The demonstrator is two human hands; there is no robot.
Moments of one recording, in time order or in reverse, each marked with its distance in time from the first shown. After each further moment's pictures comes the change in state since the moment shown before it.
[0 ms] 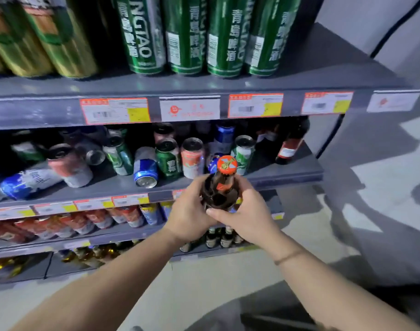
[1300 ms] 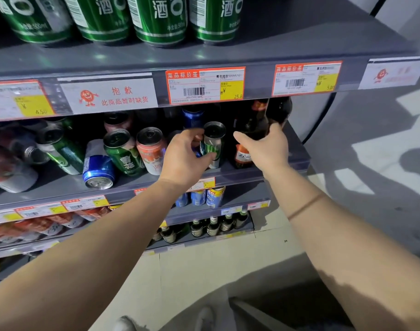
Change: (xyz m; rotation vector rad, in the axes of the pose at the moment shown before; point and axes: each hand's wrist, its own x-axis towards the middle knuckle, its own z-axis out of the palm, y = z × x) left_hand 0.126 0.006 0.064 0.187 0.174 -0.067; right_hand 0.132 0.079 -0.090 0.008 0.438 0.278
